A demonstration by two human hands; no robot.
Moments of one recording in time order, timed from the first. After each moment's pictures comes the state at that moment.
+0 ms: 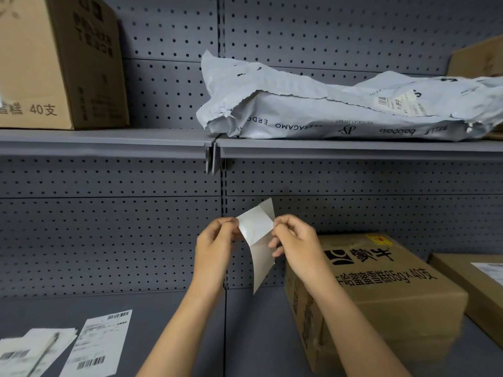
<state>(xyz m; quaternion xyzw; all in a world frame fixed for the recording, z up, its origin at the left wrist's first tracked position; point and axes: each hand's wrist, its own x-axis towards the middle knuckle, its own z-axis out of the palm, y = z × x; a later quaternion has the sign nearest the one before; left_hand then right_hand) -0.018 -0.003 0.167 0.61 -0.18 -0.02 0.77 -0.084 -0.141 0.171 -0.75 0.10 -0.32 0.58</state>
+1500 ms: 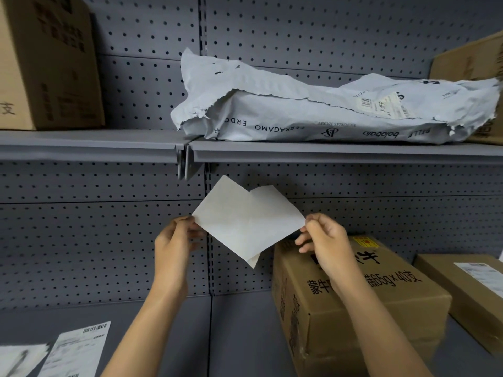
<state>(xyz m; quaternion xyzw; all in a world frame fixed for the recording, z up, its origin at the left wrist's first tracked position) 0.015 0.008 0.168 0.59 -0.11 0.03 0.80 -0.115 -0.196 0.182 -0.70 0.17 -0.38 0.58</state>
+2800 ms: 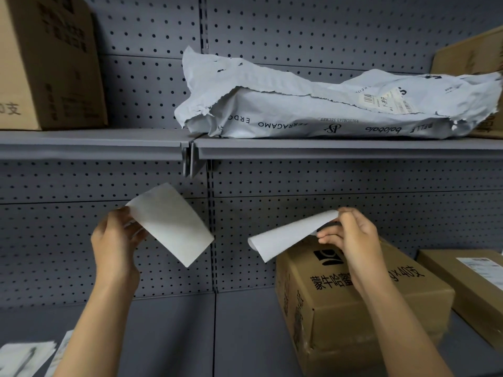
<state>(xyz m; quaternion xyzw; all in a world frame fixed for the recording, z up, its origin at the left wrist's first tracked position) 0.051 0.076 0.183 0.54 -0.06 0.11 0.83 -0.140 -0.207 0.190 -0.63 0.17 -0.43 0.63</state>
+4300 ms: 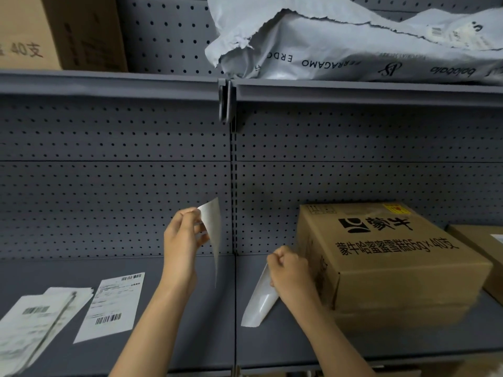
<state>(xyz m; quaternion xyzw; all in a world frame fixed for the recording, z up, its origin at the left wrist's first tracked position) 0.013 0.050 0.115 0.59 -0.08 0.00 0.81 -0.074 -0.113 0.053 -0.88 0.26 -0.21 0.35</state>
